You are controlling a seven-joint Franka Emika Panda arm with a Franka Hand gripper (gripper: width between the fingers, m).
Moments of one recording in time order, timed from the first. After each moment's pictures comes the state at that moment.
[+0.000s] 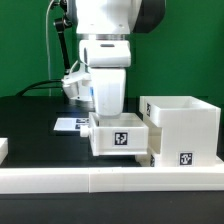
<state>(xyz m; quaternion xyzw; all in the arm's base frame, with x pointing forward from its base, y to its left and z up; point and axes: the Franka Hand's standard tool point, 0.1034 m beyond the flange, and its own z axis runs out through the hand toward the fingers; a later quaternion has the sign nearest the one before) 0.549 -0.021 0.056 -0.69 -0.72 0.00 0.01</state>
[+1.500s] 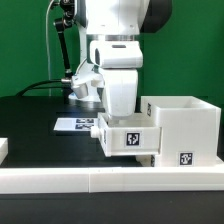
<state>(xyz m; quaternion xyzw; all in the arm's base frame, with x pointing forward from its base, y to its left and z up) 0.549 -0.011 0.056 -0.69 -0.73 0.00 0.01</state>
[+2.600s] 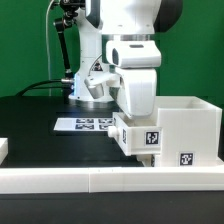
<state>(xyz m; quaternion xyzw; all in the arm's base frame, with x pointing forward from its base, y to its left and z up) 0.550 0.019 0.057 -0.68 -0.73 -0.01 0.01</state>
